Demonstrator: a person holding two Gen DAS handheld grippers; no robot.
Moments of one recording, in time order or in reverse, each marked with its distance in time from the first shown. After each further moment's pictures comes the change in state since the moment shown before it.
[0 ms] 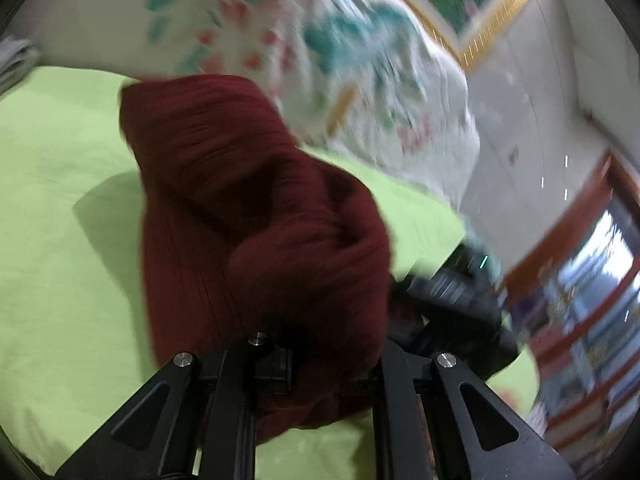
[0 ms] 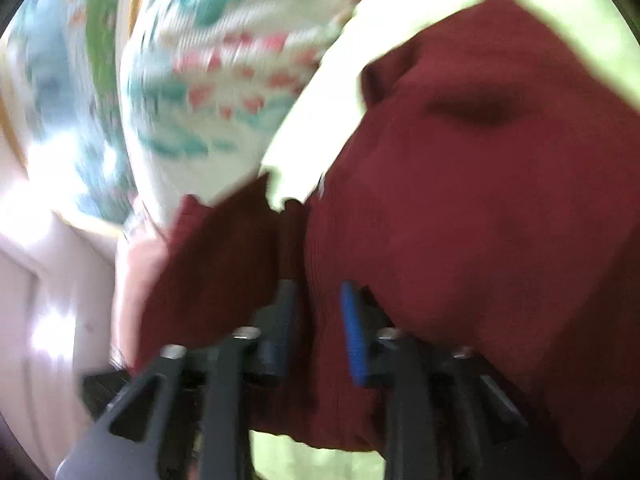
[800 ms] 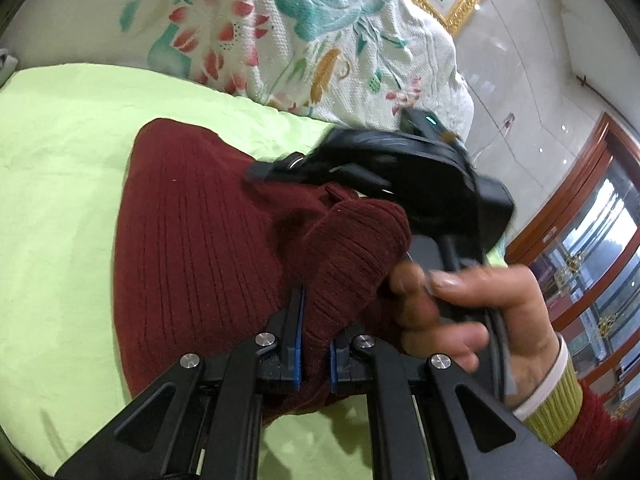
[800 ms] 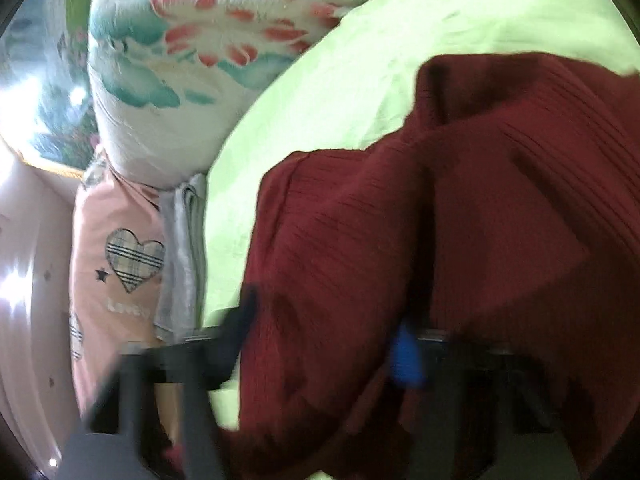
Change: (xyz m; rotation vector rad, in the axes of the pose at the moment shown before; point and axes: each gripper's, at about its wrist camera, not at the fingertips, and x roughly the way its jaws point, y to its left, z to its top) left arm 0.014 -0.012 -0.027 0.061 0.033 0.003; right arm 0.074 0.041 0.040 -0.188 0.240 -0.218
